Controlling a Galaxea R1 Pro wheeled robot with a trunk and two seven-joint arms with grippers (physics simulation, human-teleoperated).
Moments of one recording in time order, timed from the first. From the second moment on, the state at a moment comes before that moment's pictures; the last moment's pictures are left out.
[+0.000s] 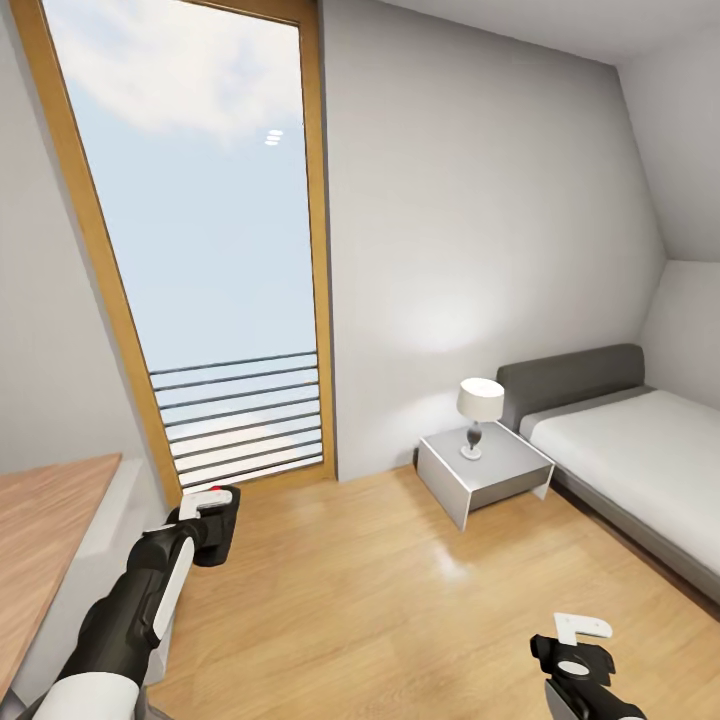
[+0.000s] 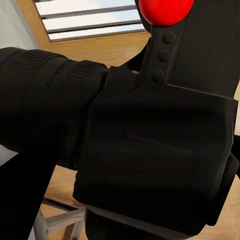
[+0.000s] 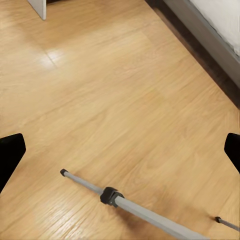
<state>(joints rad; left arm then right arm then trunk) -0.48 0.03 0.14 -1.15 0.02 0.71 0.12 -0.53 -0.13 -0.02 -0.19 -0.02 -0.08 -0.36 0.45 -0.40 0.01</state>
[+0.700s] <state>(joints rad) -0.48 0.03 0.14 -1.15 0.02 0.71 0.12 -0.53 -0.12 -0.02 -0.19 -0.02 -0.08 -0.36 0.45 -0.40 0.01</state>
